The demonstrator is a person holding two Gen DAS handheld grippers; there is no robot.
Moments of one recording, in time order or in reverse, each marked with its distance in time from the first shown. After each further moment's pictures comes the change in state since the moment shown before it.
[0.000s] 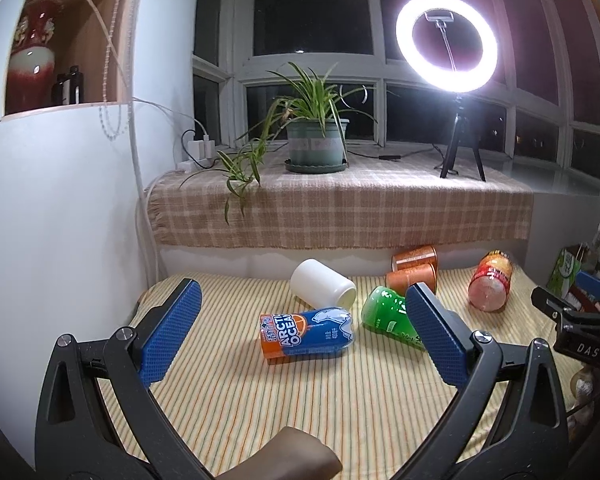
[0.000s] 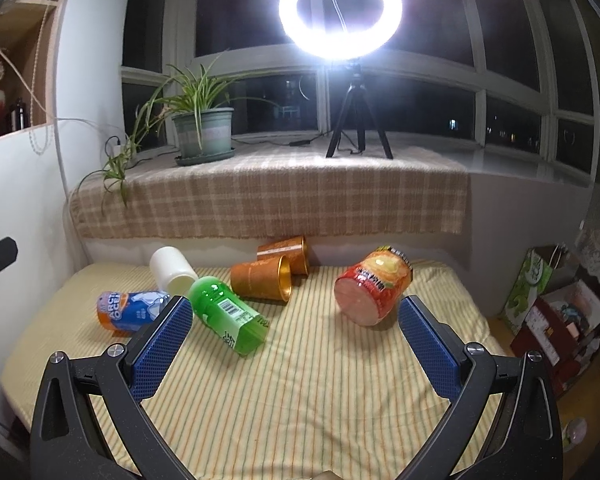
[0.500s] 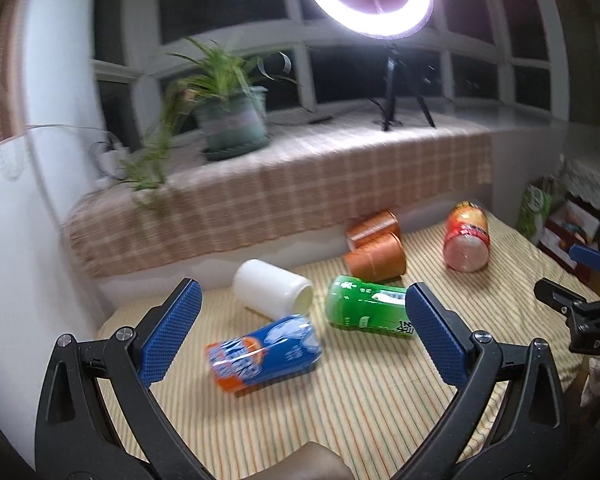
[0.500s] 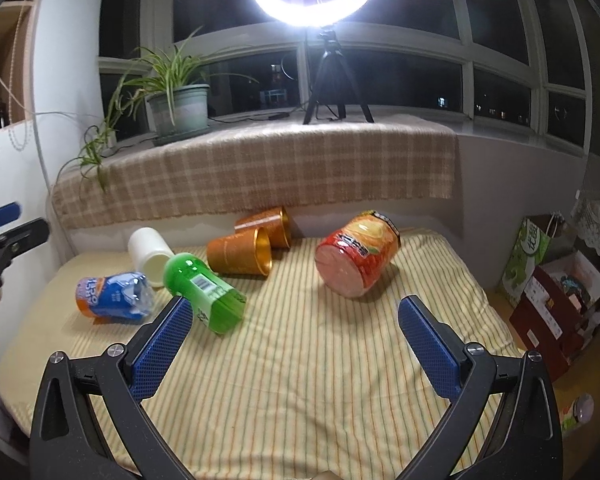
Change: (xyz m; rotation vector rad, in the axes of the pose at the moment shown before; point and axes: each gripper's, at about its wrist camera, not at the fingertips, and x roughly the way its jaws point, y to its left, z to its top) left arm 0.084 -0.044 0.015 0.238 0.110 -0.222; right arm 0.021 -0.022 -0.022 0.050 0.070 -0.035
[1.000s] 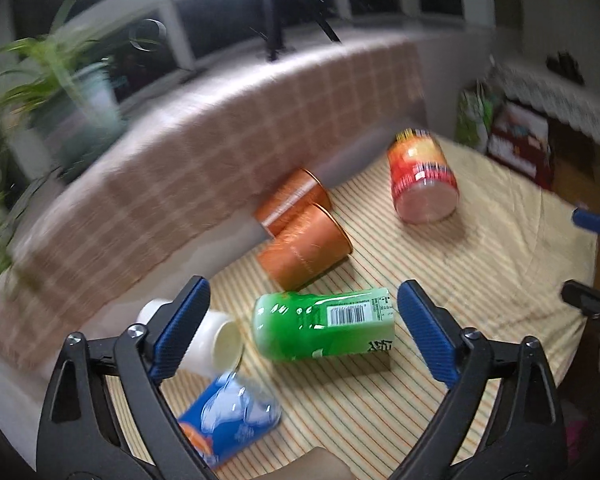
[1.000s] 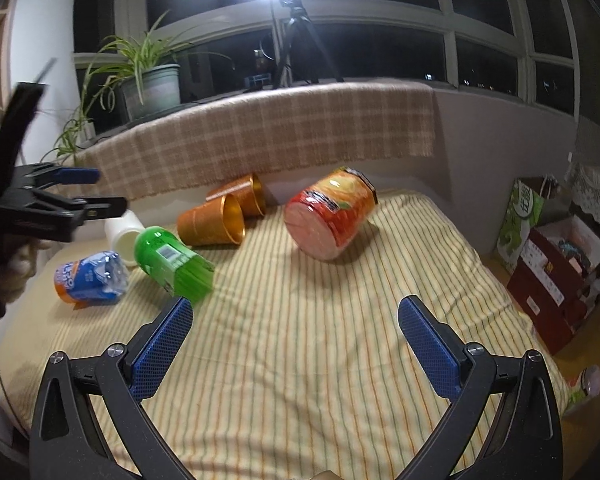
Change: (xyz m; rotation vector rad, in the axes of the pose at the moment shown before) left arm 0.127 -0.066 0.031 0.335 0.228 -0.264; right arm 0.016 -0.032 -0.028 0.073 0.067 -0.022
